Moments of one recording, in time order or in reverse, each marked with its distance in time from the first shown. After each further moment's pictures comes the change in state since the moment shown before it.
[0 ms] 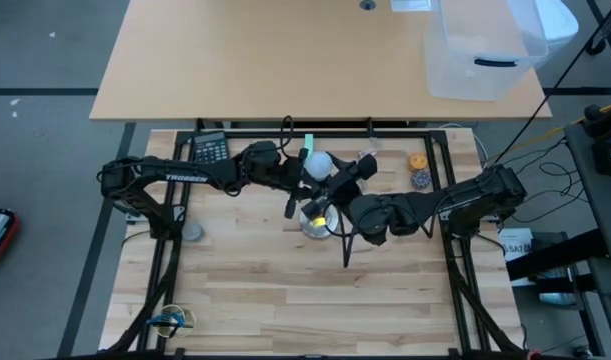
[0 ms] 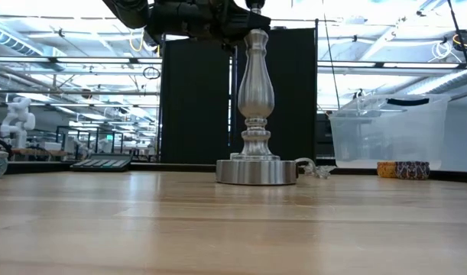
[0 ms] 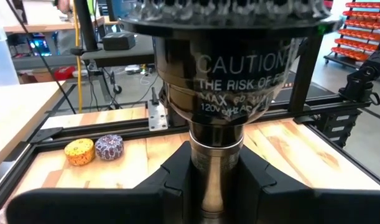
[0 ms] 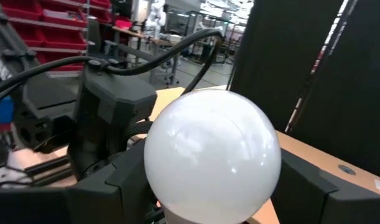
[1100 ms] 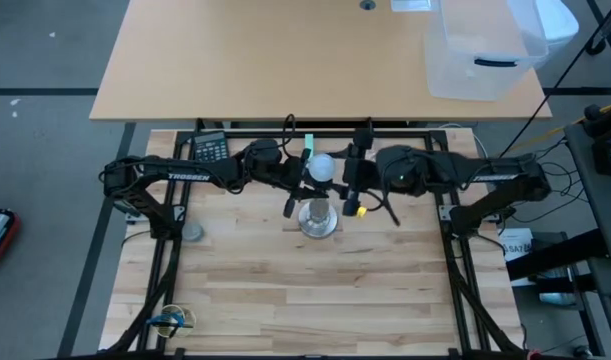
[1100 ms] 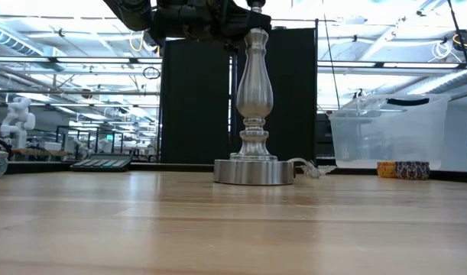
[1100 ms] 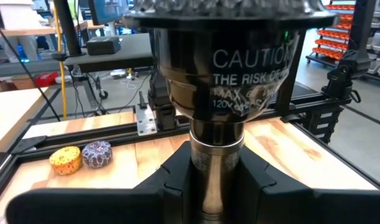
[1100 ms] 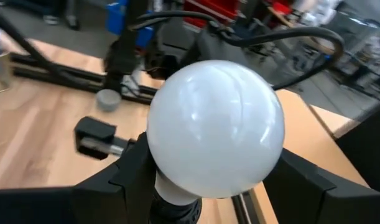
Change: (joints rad) left arm 0.001 0.000 0.002 0.004 0.098 0.014; right arm -0.205 -0.238 0.000 -0.470 -0.816 -0.249
